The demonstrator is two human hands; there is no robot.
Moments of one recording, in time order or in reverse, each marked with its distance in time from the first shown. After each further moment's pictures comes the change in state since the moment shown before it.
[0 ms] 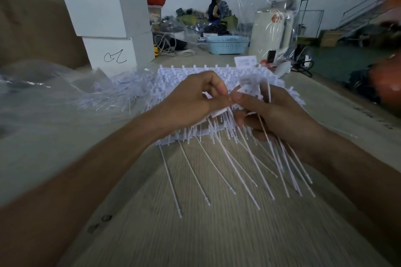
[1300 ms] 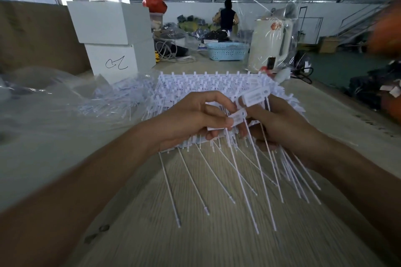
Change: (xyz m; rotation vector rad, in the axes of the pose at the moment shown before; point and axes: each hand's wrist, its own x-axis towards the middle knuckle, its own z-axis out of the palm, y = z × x) left_hand -0.003 -0.011 0.001 -0.404 -0.233 -0.163; right_hand 0.001 0.002 -0.006 -0.100 0.011 0.034
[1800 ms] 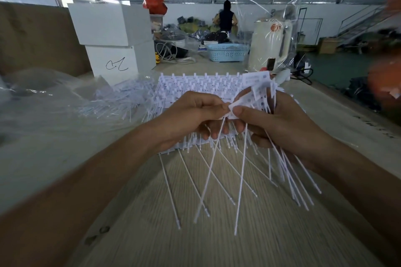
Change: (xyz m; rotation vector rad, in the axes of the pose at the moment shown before) left_hand 0.003 -0.005 -0.003 0.031 0.063 0.059; right_hand -0.005 -0.007 -0.001 0.056 -0.095 -0.172
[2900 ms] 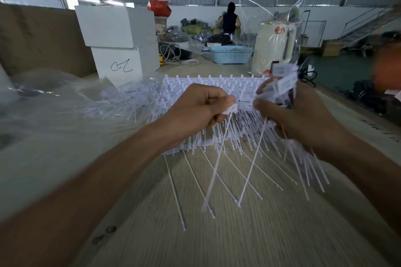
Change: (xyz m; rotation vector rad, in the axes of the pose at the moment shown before) left_hand -0.001 0.013 0.001 0.165 0.137 0.113; right_hand 0.007 -0.004 -0.021 -0.342 0.235 -0.043
